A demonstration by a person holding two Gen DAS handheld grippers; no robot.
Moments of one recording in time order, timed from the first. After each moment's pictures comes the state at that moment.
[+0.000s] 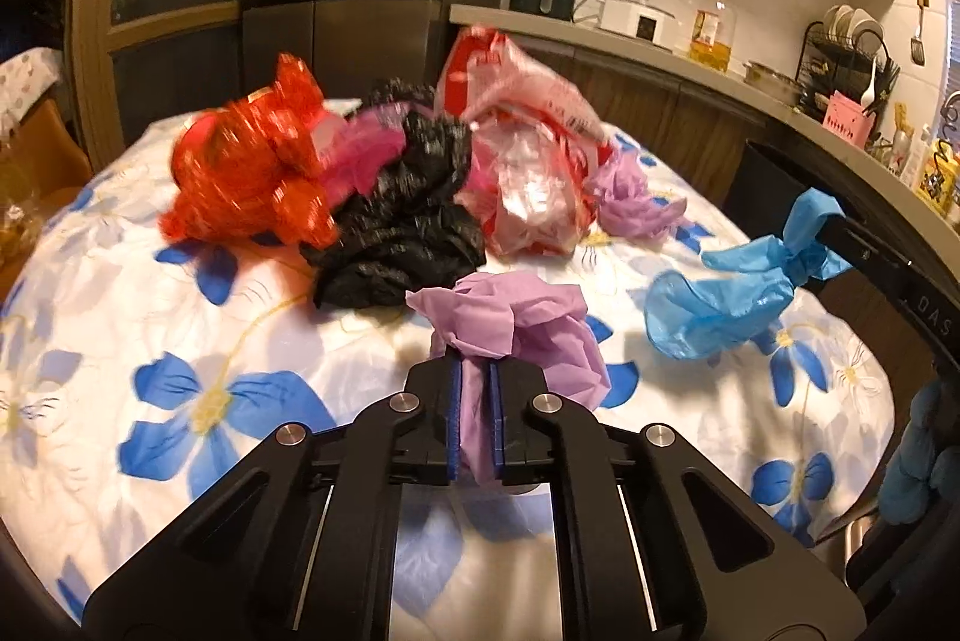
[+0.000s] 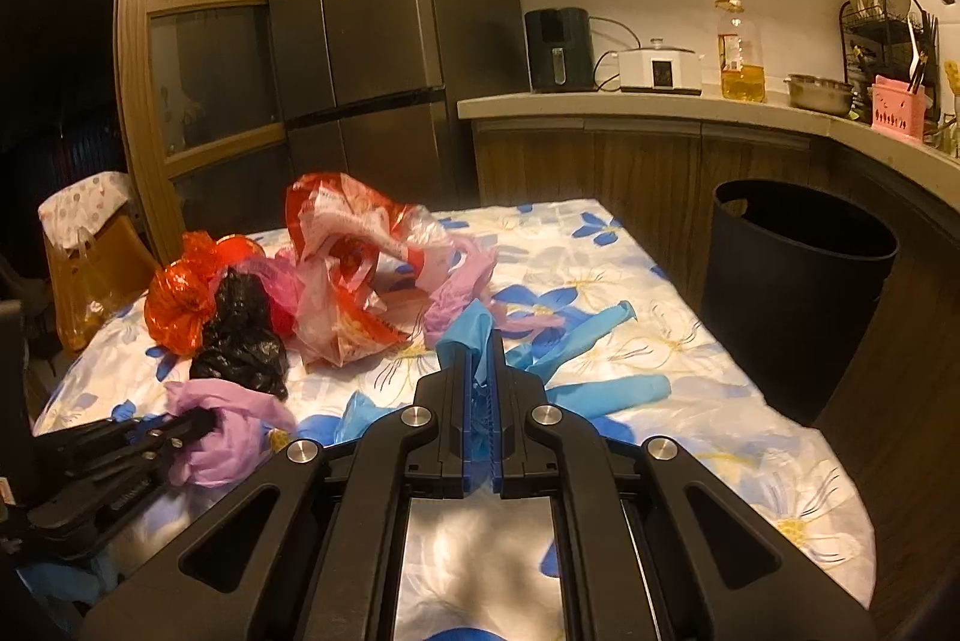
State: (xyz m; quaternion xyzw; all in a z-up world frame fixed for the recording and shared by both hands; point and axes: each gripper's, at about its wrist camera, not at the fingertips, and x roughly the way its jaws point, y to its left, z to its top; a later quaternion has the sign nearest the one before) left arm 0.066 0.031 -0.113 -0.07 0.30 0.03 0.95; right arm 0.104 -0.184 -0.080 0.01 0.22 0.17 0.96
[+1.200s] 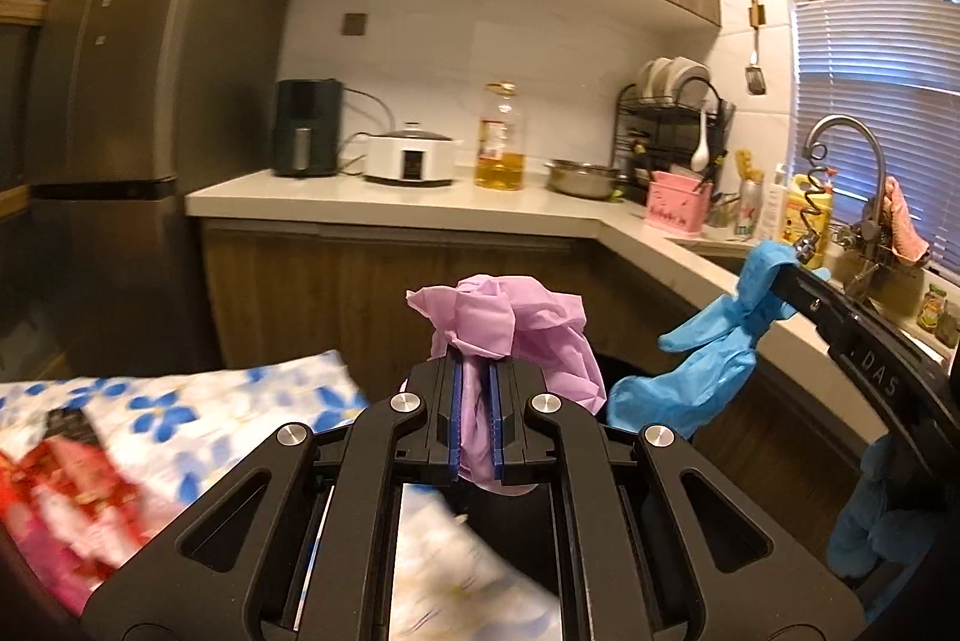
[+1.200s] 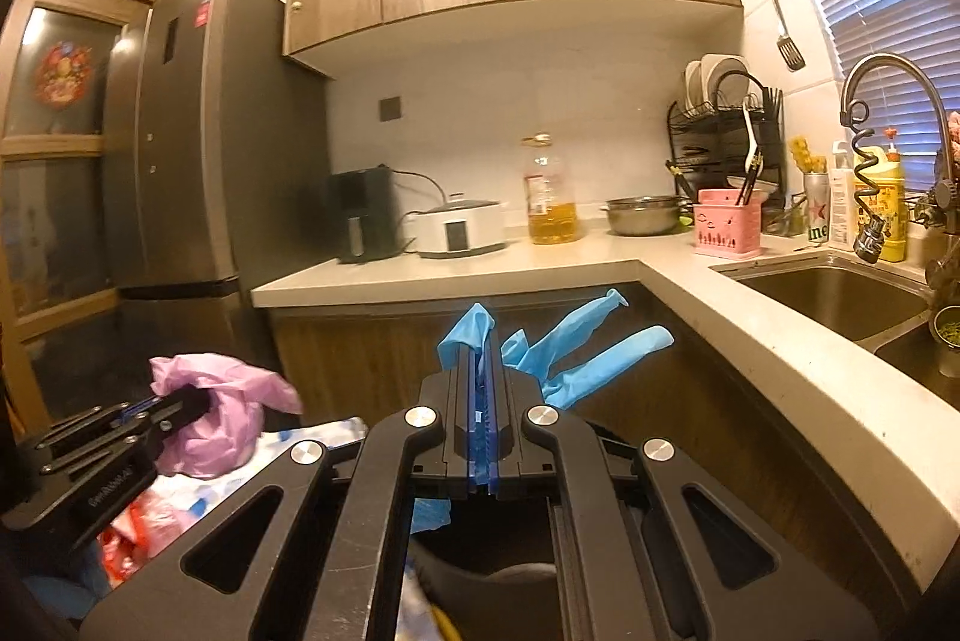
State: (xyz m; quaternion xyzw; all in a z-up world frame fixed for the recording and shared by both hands) left arm 0.257 -0.214 0.032 -0.02 0.15 -0.19 0.97; right arm 0.198 -0.375 0.031 0.05 0.07 -0.03 1.00
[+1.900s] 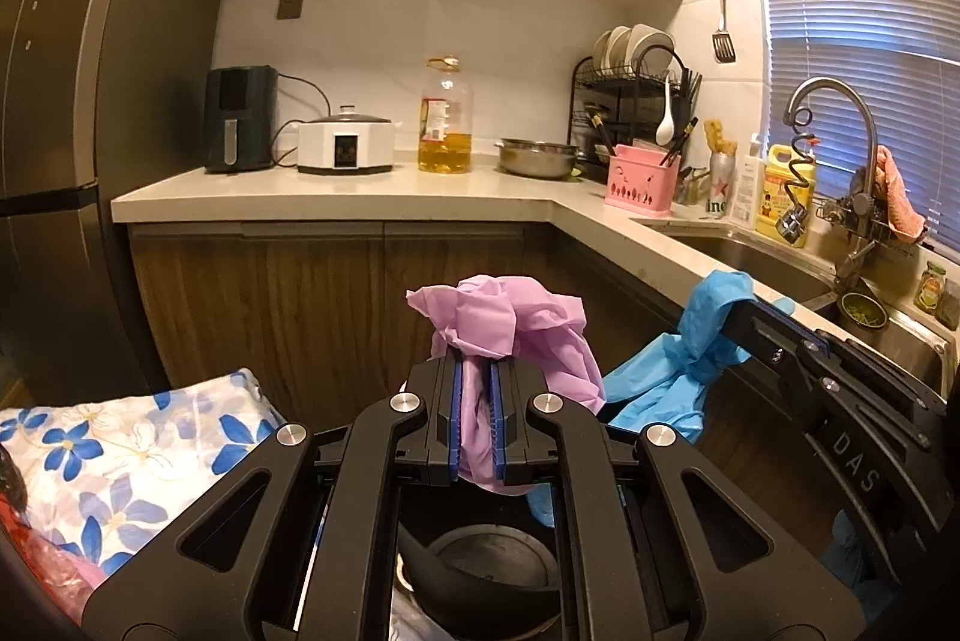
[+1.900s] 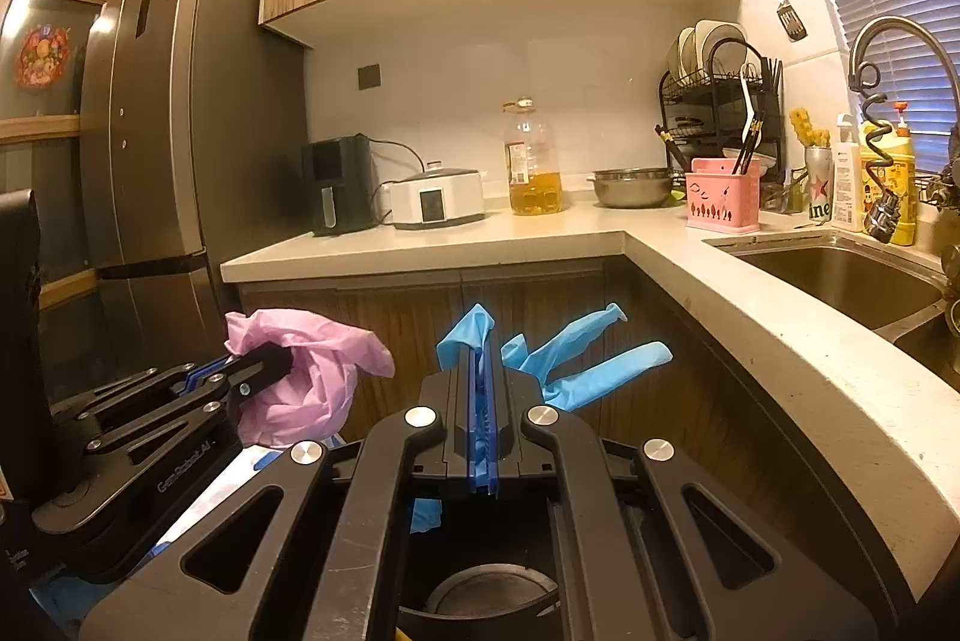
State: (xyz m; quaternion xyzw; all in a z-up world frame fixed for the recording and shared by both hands) left arm 0.315 -0.288 0.009 0.00 0.16 -0.23 0.96; right arm 0.247 -0.415 0.013 0.05 0.10 -0.03 0.99
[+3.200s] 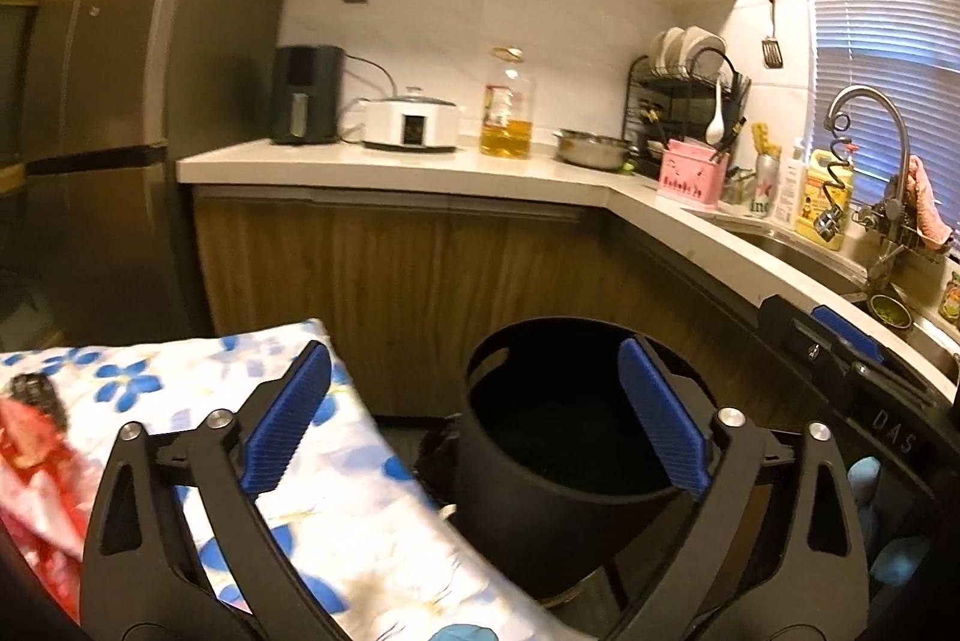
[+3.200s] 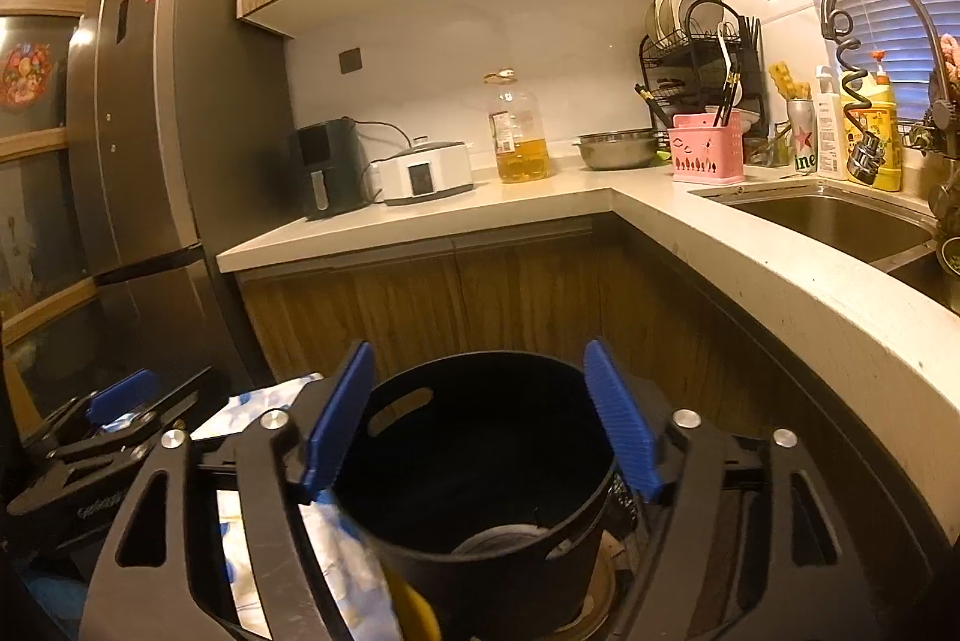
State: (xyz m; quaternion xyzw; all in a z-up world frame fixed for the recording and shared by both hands) left arm 0.272 -0.228 -0.010 -0.02 0.17 -0.16 0.97; right arm 0.214 -0.405 -0.003 0.09 0.12 -0.04 0.99
